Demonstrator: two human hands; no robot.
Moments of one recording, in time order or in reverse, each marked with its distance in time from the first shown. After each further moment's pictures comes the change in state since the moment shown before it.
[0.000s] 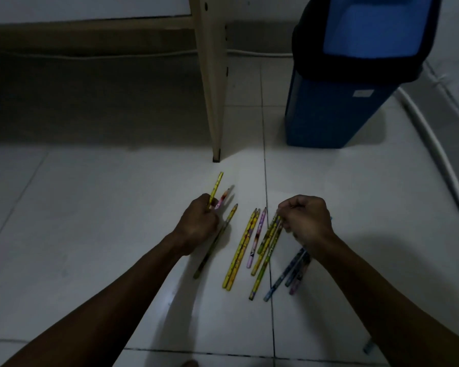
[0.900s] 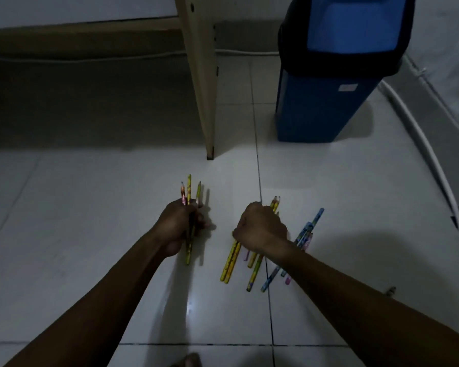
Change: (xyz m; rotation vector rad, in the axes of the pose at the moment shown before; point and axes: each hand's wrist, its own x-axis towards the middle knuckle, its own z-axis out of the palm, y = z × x) left_hand -0.017 -0.003 -0.021 -0.578 -0.008 -0.271; right_hand -0.033 -0.007 0.053 -0.624 -0.267 -0.153
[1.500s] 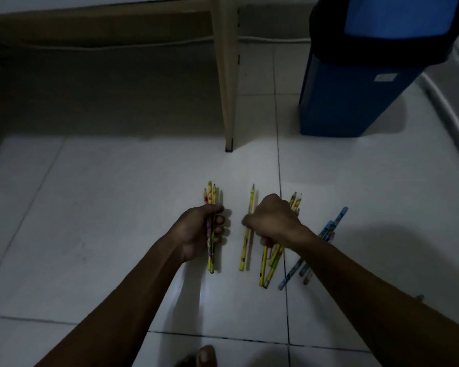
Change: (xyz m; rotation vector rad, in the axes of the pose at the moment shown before) left_hand 0.002 -0.019 -0.009 -0.191 -0.184 -0.235; right_hand 0.011 -0.012 -0.006 0.225 -0.155 0.064
